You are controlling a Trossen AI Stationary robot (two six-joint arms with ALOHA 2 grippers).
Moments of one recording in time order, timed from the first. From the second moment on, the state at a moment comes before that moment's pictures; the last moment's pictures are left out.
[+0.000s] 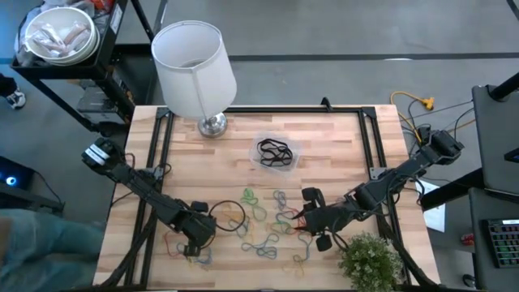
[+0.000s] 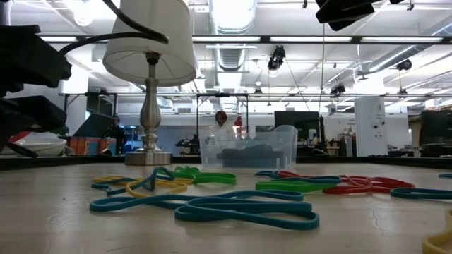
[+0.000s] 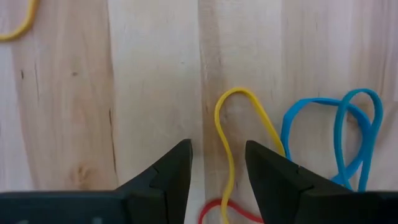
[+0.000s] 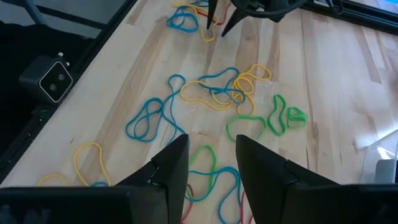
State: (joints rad) left arm -0.67 1.55 0.71 -0.42 0.02 -0.67; right arm 0.55 1.40 0.91 -0.20 0.32 0.13
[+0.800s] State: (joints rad) left arm -0.76 1.61 0.76 -0.61 -0.02 -0.76; right arm 0.55 1.40 0.91 -0.20 0.32 0.16
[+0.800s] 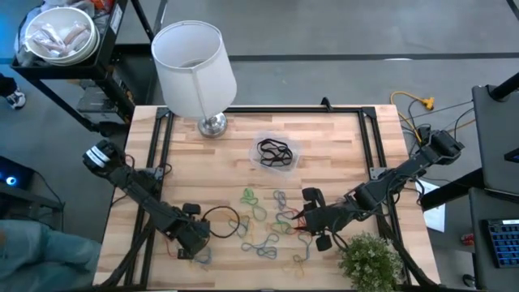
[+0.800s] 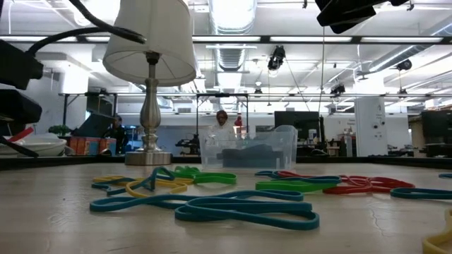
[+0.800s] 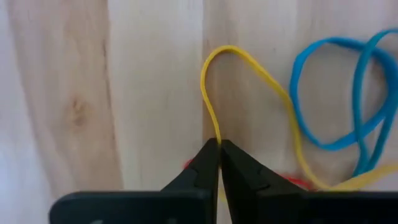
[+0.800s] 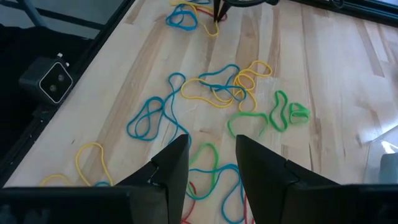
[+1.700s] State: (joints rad) left arm -0.71 1.59 1.02 -0.73 -0.97 -0.30; right arm 0.55 1.40 0.91 -0.20 0.32 0.16
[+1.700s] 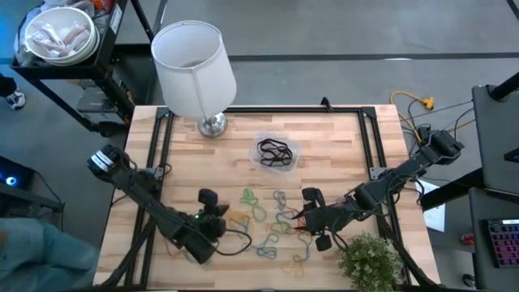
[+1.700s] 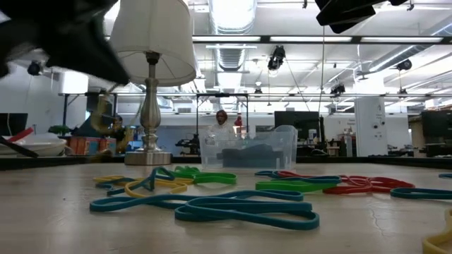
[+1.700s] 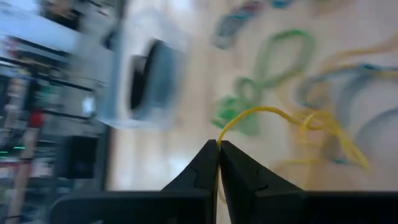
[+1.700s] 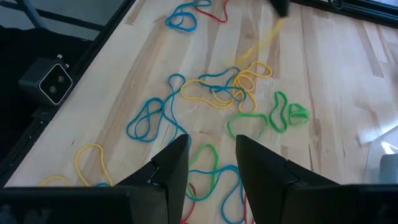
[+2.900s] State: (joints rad) left arm 0.12 1.54 1.03 0.20 -0.39 0.53; right arm 0.55 1.40 0.91 -0.20 0.32 0.12
